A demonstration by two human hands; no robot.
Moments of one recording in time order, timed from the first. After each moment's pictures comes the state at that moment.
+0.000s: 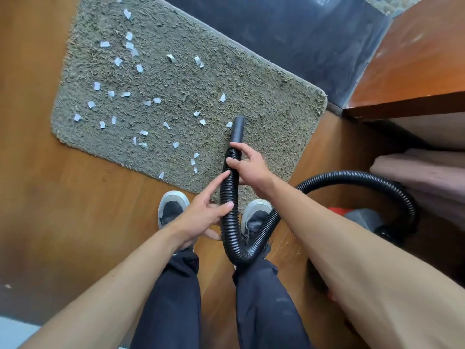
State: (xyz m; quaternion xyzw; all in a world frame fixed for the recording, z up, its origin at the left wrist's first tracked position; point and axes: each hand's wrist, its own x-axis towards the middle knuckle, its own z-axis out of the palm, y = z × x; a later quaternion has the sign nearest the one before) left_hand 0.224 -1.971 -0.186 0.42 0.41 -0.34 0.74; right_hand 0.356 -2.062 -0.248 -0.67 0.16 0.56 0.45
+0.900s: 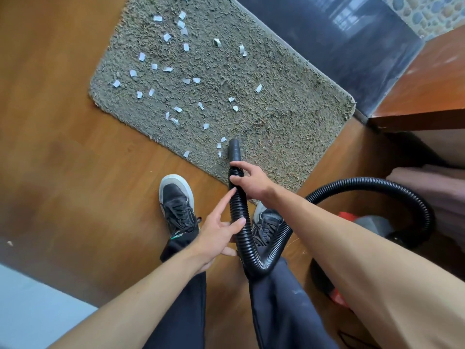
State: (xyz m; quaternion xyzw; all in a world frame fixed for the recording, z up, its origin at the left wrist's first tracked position) left_hand 0.135 -2.007 -0.159 0.33 0.50 -0.25 0.76; right_hand 0.279 -2.051 -0.230 -0.69 0.06 0.65 0.32
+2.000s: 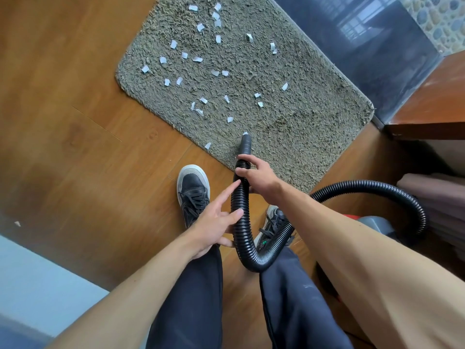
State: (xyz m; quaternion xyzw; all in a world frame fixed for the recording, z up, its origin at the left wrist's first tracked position) left_hand 0.081 -1.957 -0.166 0.33 0.46 -0.24 0.79; right_hand 0.235 -2.009 -0.225 -0.70 0.11 0.63 0.33
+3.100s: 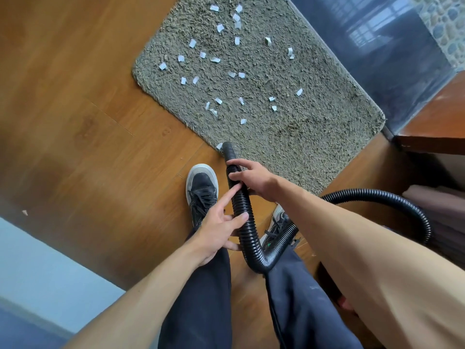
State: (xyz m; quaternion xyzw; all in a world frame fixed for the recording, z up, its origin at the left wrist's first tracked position) left_hand 0.067 -1.950 -0.156 0.30 0.50 -0.18 0.79; right_hand 0.220 -1.973 -0.226 -0.67 0.03 0.70 0.25
